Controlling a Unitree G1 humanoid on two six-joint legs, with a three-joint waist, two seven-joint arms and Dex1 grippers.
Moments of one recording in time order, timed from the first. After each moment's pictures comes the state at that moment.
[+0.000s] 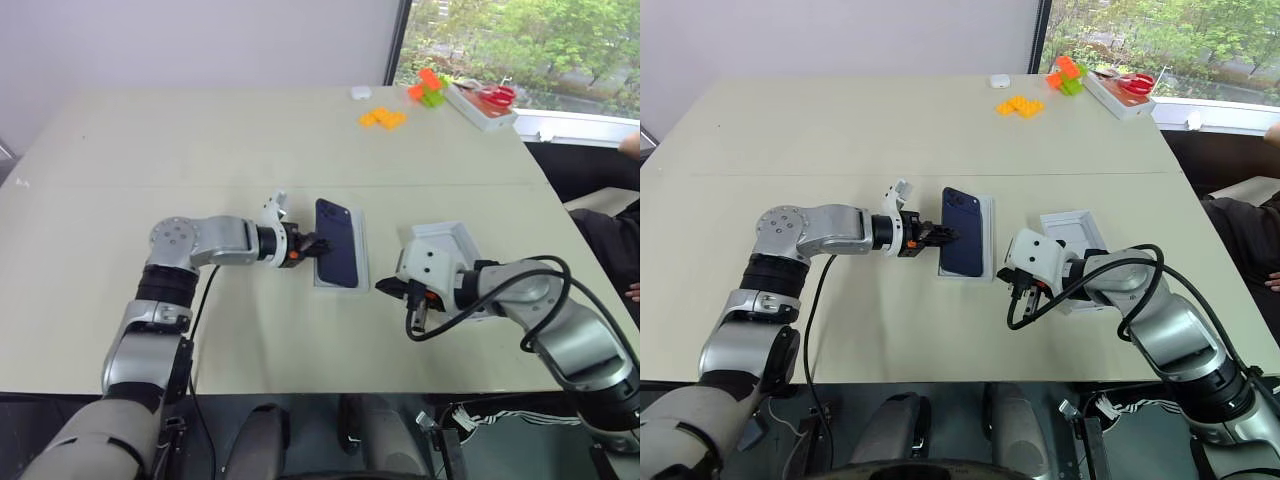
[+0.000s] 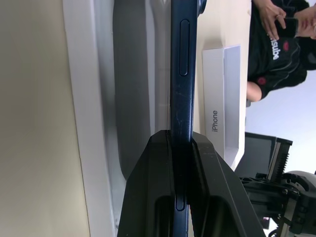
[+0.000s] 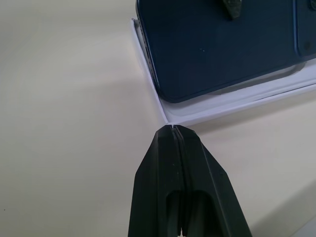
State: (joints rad) left arm -0.86 0.34 0.02 0.53 -1.66 1.28 0.35; right arm -0.32 -0.81 0.20 -0.53 0.18 0.77 0.91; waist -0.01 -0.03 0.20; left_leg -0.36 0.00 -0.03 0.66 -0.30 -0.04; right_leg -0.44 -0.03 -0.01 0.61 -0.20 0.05
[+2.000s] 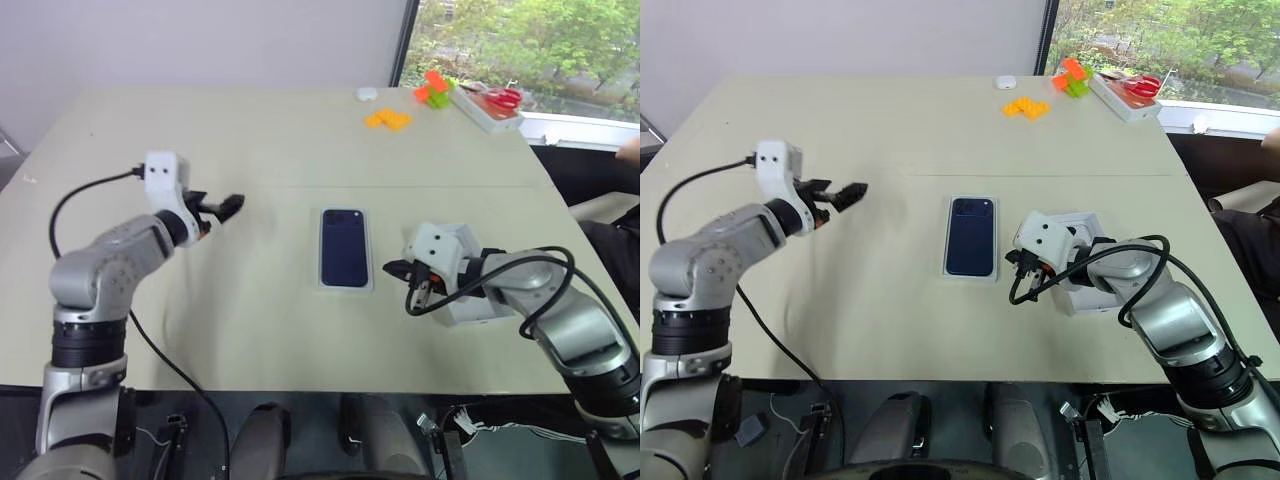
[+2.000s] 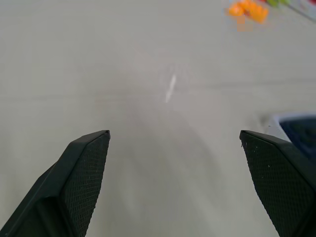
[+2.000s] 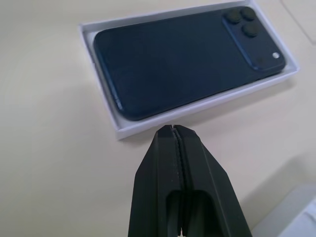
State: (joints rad) left arm -0.51 0.58 0.14 -0.11 -0.69 0.90 -0.22; right arm -0.38 -0.80 0.18 -0.44 0.19 0.75 0.84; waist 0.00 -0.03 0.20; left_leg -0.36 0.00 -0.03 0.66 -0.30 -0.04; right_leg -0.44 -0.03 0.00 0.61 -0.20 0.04
